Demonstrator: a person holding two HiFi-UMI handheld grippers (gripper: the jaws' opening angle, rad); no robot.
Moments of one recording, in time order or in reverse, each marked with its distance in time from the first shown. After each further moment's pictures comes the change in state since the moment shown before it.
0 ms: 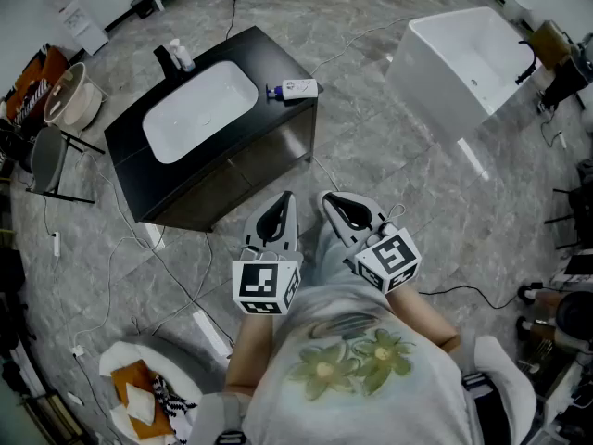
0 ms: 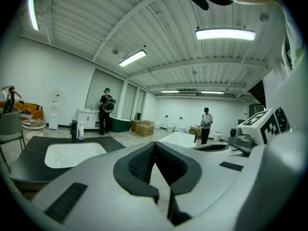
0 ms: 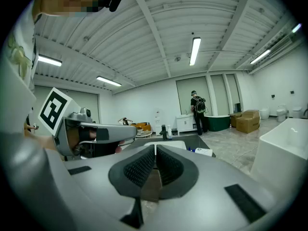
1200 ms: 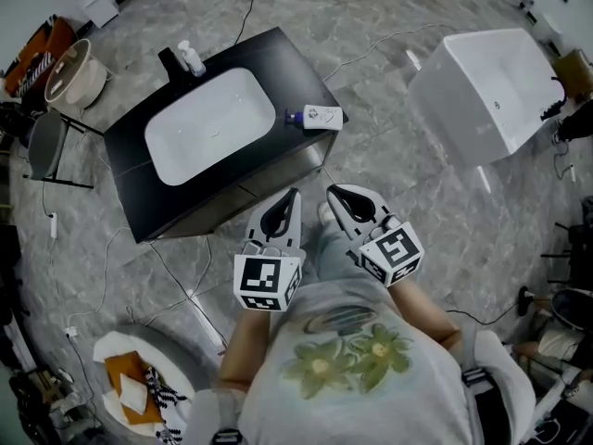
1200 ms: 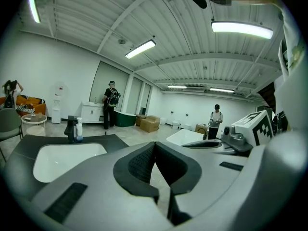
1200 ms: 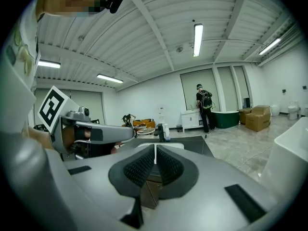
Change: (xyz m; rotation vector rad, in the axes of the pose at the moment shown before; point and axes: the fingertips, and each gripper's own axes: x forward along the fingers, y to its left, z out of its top) left arm 0.162 0.119 0.033 -0.052 0.063 0.054; right arm 0.173 -0.124 0.044 -0.004 0.053 0.099
